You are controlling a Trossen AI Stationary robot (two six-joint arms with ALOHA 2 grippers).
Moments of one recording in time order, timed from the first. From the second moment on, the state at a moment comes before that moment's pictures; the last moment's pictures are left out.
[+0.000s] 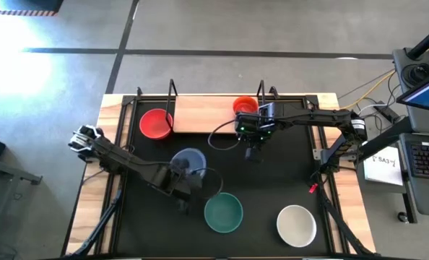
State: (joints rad) left arm -0.41 1.66 1.33 -0.94 -0.30 -0.47; right arm -0.11 1.67 1.65 -1.32 0.00 0.11
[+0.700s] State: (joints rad) left arm 0.06 1.67 1.25 -0.65 -0.47 -0.03; right arm -0.11 1.58 1.65 -1.39 0.03 0.17
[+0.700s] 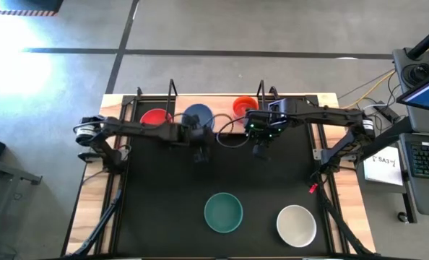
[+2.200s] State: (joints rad) left arm 0.27 1.67 1.15 -0.40 -0.43 -0.01; right arm -0.11 1.57 1.65 -1.38 0.03 0.16
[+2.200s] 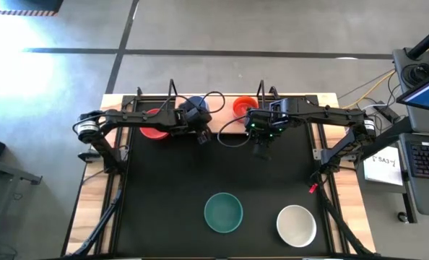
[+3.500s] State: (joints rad) left arm 0.25 1.59 1.22 -0.43 -0.31 -0.04; right arm -0.11 1.57 1.65 -1.38 0.03 0.17
